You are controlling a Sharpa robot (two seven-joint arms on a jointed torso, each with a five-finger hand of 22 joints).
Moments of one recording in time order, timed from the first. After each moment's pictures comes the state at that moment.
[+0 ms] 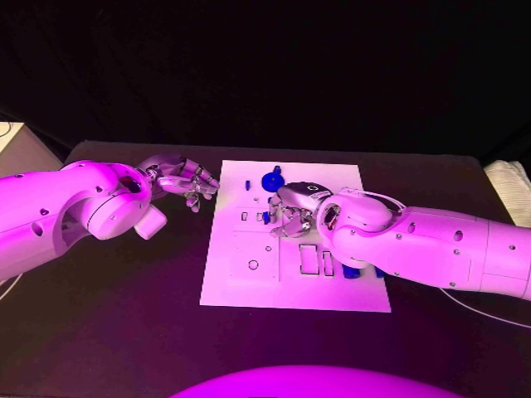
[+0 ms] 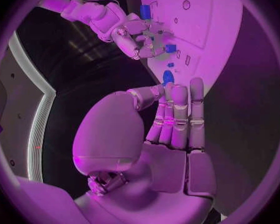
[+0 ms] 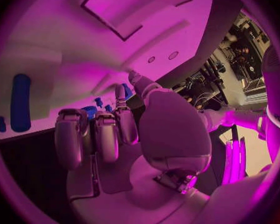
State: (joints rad) left arm 1.30 -0.97 -0.06 1.59 -0.55 -0.17 -0.19; left_hand 1.29 -0.15 0.76 0.00 0.08 0.77 0.17 0.50 0.54 0.95 0.09 0.80 0.43 1.20 0.02 1.06 0.72 0.17 0.90 0.12 1.03 0.61; right arm 1.21 -0.58 -0.18 1.45 -1.50 -0.30 -0.25; right_hand 1.25 -0.22 0.38 0.03 0.10 0.97 0.09 0.44 0.36 1.42 0.02 1.40 1.31 1.47 -0.05 1.56 1.31 0.03 1.47 0.05 1.47 1.31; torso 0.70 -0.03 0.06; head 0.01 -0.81
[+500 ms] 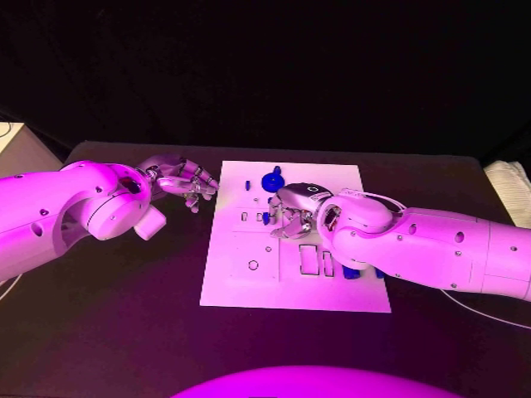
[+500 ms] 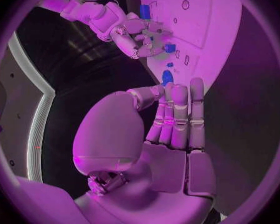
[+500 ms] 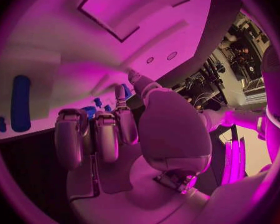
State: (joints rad) left arm 1.30 -0.97 -0.06 1.59 -0.55 -0.17 -0.20; left_hand 1.29 -0.15 0.76 0.00 0.08 0.77 0.17 0.50 0.53 0.95 0.09 0.80 0.43 1.20 0.02 1.06 0.72 0.17 0.90 0.12 1.03 0.61; right arm 1.21 -0.58 -0.18 1.46 -1.51 -0.30 -0.25; right_hand 1.25 -0.22 0.38 0.04 0.10 0.97 0.09 0.44 0.36 1.42 0.02 1.40 1.31 1.47 -0.05 1.56 1.31 0.03 1.47 0.05 1.47 1.31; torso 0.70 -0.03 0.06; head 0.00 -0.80
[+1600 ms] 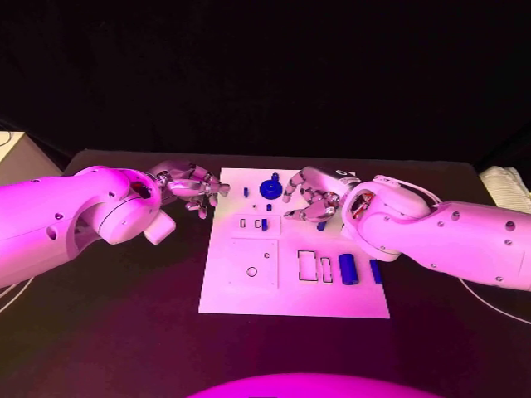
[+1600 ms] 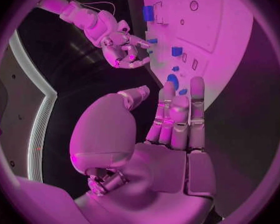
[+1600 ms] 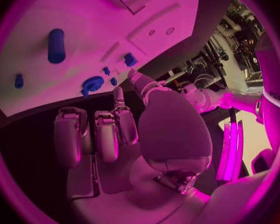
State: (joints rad) left arm 1.30 -0.93 -0.06 1.57 -0.55 -0.17 -0.20; left_hand 1.14 -0.18 0.63 0.17 0.08 0.79 0.15 0.53 0.51 1.02 0.07 0.87 0.42 1.34 0.01 1.23 0.94 0.17 0.95 0.12 1.03 0.61; right arm 1.28 -0.72 -0.16 1.55 -1.36 -0.40 -0.18; right_hand 1.25 -0.22 0.38 0.07 0.13 0.92 0.12 0.39 0.33 1.42 0.04 1.40 1.31 1.47 -0.04 1.56 1.31 0.03 1.47 0.06 1.44 1.31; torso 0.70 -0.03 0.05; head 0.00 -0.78
